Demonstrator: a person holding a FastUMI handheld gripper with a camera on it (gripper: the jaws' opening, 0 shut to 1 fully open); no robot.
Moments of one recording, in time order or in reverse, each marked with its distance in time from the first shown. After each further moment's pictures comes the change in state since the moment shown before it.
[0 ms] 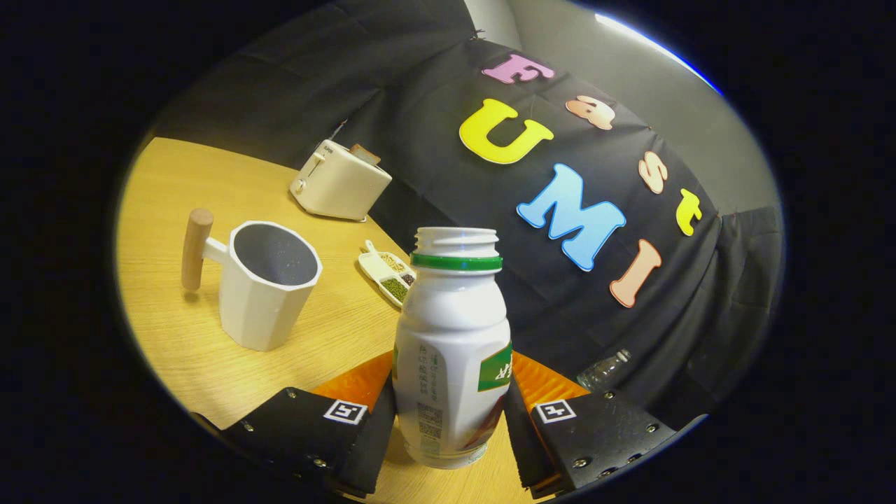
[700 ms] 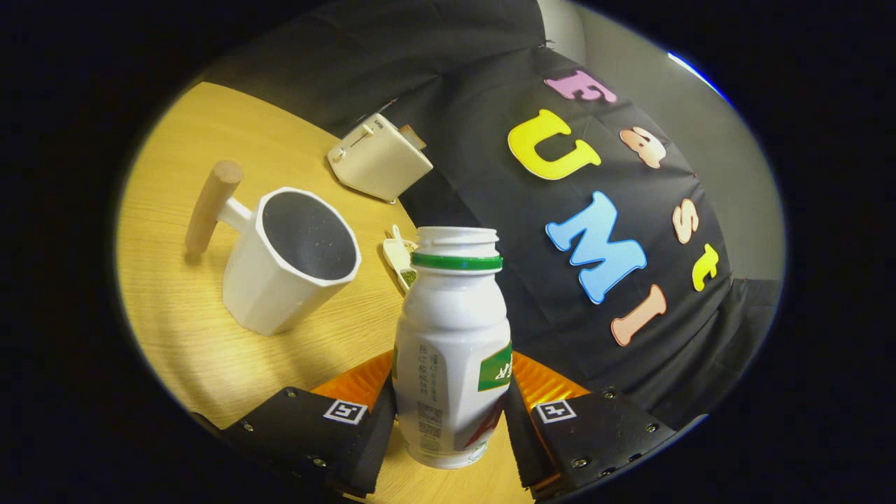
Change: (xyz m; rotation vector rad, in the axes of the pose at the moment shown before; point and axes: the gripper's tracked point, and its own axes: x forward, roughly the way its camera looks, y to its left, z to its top) arm 0.010 0.023 0.014 -0.257 0.023 0.031
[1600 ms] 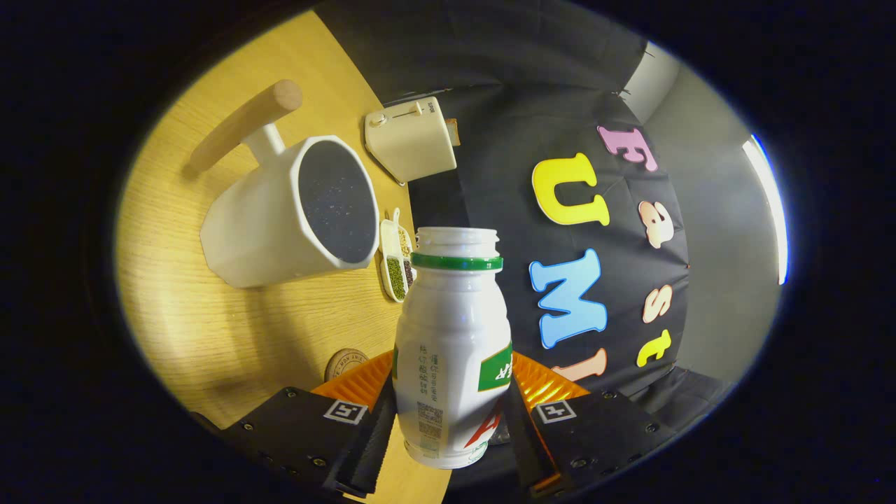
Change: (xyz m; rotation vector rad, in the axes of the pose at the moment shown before) arm -0.003 -0.011 0.016 -0.386 -0.002 -0.142
